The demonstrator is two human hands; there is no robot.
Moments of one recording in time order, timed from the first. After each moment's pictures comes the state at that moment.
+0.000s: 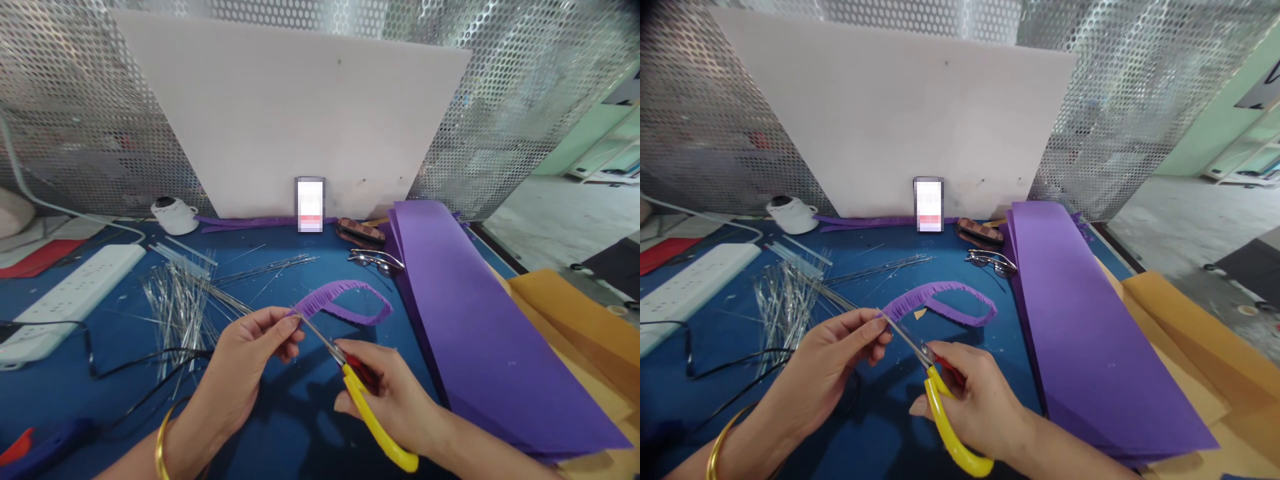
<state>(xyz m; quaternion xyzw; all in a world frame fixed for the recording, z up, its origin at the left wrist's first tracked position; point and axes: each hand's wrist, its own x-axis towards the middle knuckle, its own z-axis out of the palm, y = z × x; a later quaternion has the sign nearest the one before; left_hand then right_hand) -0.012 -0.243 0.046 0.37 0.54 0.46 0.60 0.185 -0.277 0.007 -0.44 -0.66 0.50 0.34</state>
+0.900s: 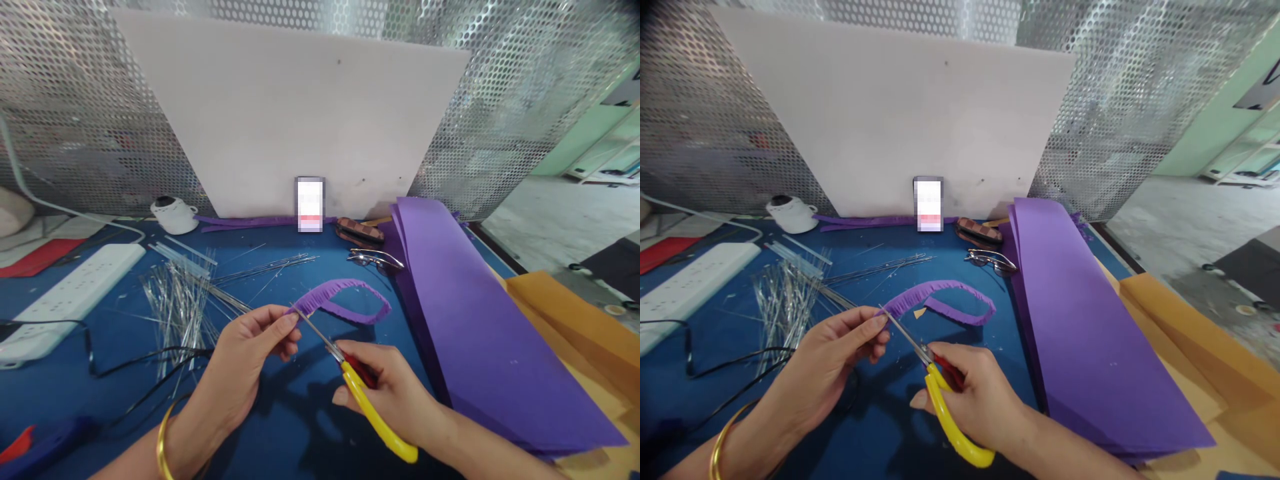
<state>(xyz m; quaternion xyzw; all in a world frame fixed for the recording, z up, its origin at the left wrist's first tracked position) -0.015 -0.241 0.040 0.38 0.54 0.45 0.60 0.186 -0.274 0.008 -0.44 -0.66 0.51 0.33</state>
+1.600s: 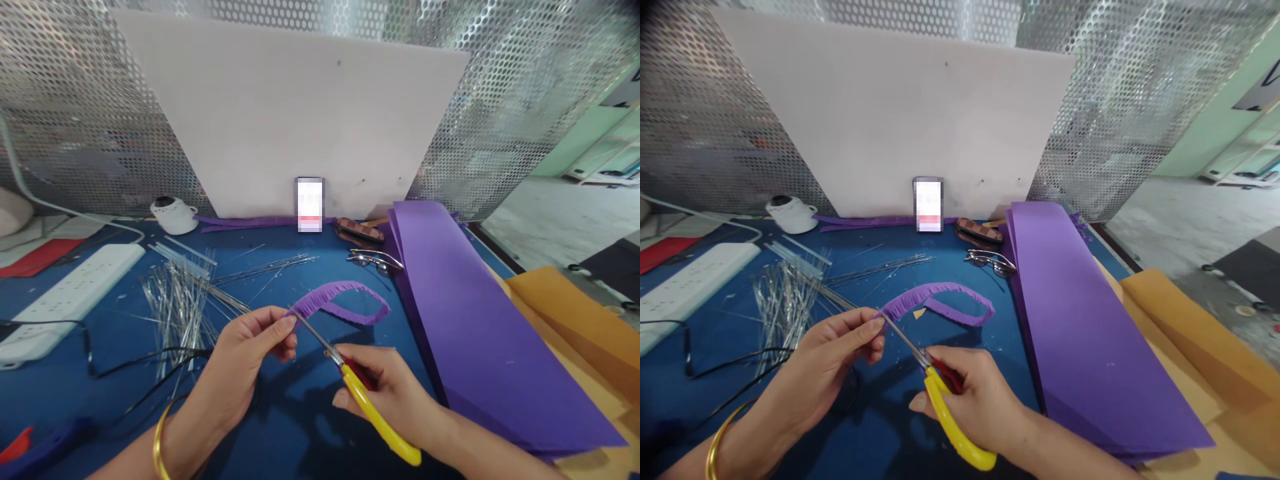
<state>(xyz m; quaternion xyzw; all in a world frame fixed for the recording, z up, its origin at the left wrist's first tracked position) -0.020 -0.242 0.040 0.42 0.52 0.43 0.60 0.185 -0.276 0.007 -0.42 -0.61 0.57 0.34</state>
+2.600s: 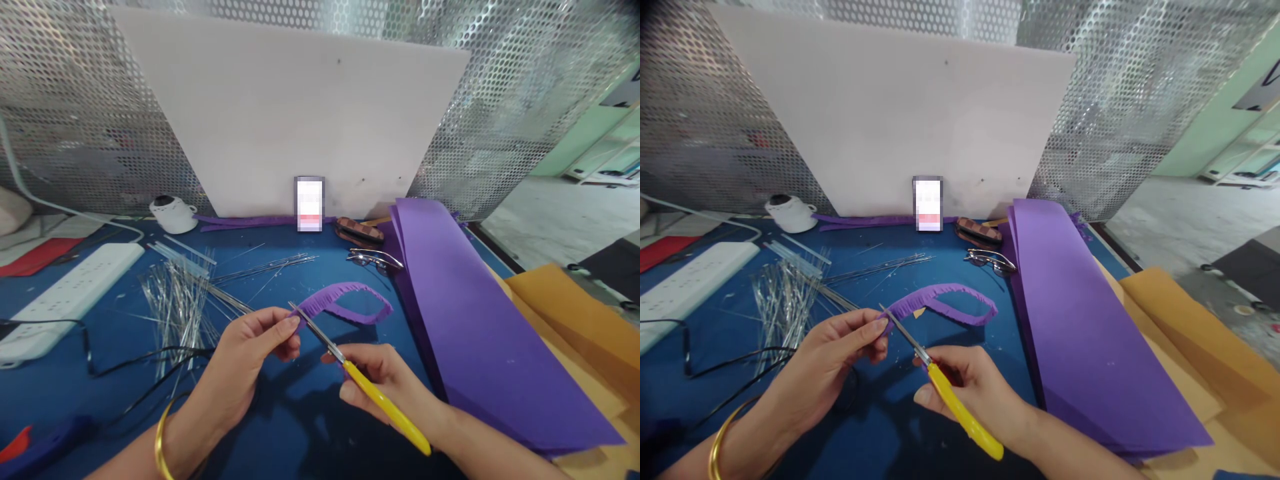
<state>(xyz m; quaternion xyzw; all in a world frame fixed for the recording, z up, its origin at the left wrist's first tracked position) -0.016 -0.241 0.043 0.43 0.52 0.42 0.61 0.184 -0.275 0.010 -0.37 -0.53 0.69 0.34</state>
